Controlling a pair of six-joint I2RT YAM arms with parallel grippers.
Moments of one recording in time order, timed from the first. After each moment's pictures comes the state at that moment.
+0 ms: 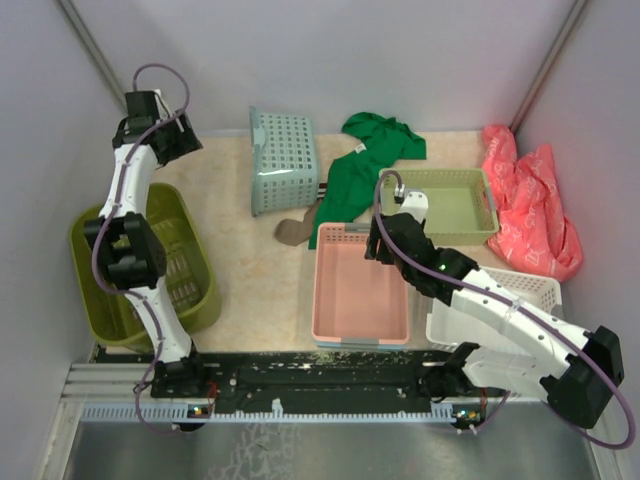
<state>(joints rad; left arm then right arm) 0.13 2.02 1.95 -0.62 0.11 -0.25 0.78 1.05 0.87 -0.46 0.49 0.60</state>
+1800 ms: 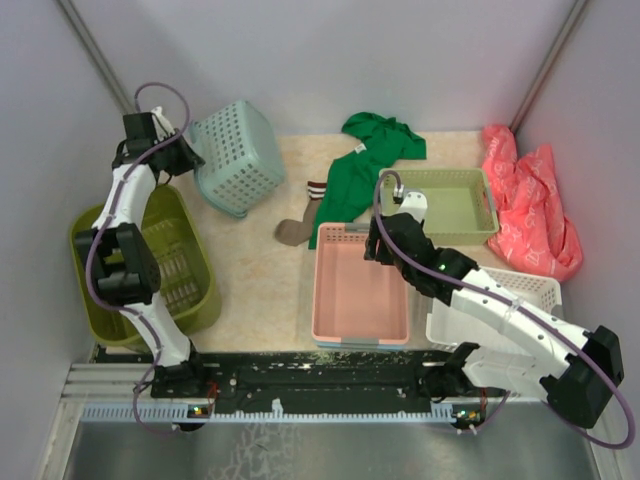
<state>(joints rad) 0.10 1.86 1.65 -0.42 0.25 -0.28 0.78 1.06 0.87 -0.46 0.47 0.60</state>
